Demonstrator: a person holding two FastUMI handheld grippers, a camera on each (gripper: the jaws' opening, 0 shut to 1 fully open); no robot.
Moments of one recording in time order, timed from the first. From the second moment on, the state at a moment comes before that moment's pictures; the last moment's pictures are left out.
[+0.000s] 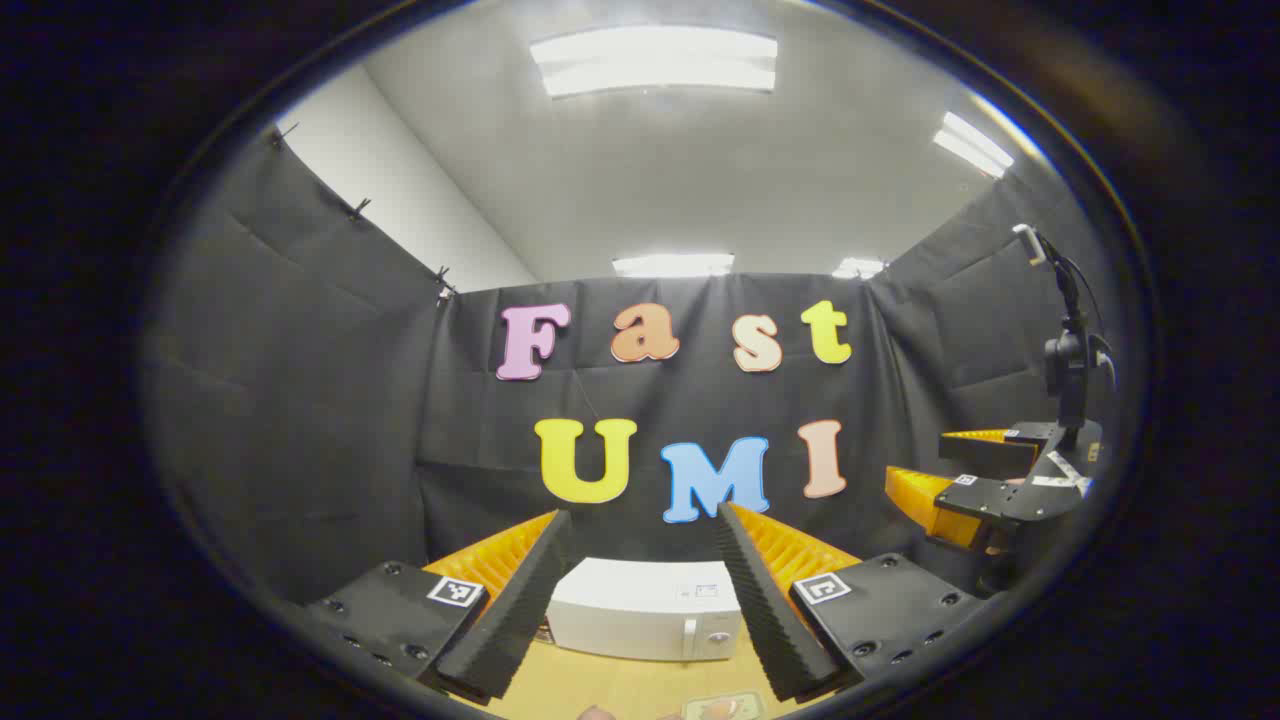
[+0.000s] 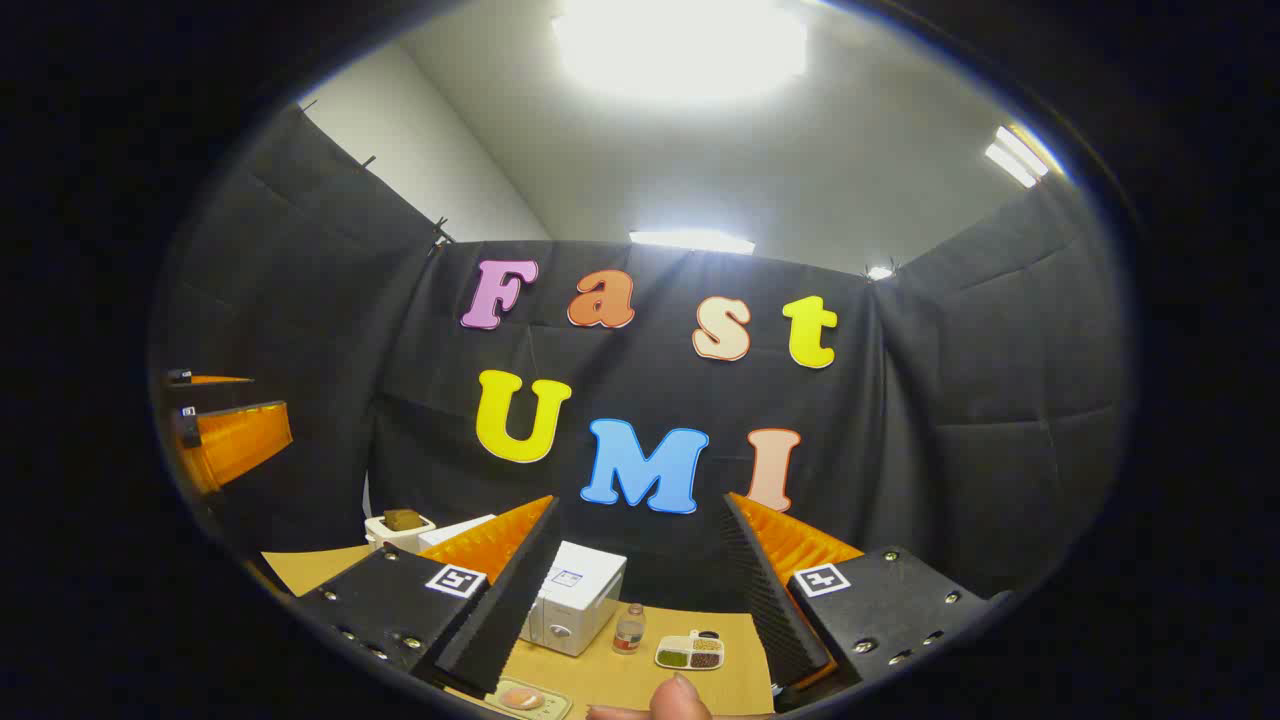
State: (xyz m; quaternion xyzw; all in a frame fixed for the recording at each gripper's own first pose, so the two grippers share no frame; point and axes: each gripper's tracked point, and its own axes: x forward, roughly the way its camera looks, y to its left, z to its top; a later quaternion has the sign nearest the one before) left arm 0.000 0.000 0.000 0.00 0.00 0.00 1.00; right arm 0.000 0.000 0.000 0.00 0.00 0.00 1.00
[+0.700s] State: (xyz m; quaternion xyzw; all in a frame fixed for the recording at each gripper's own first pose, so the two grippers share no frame) left arm -0.003 -0.029 -0.004 0.02 0.01 -0.02 1.00; right arm -0.009 -0.017 -0.004 0.00 0.00 -0.01 1.00
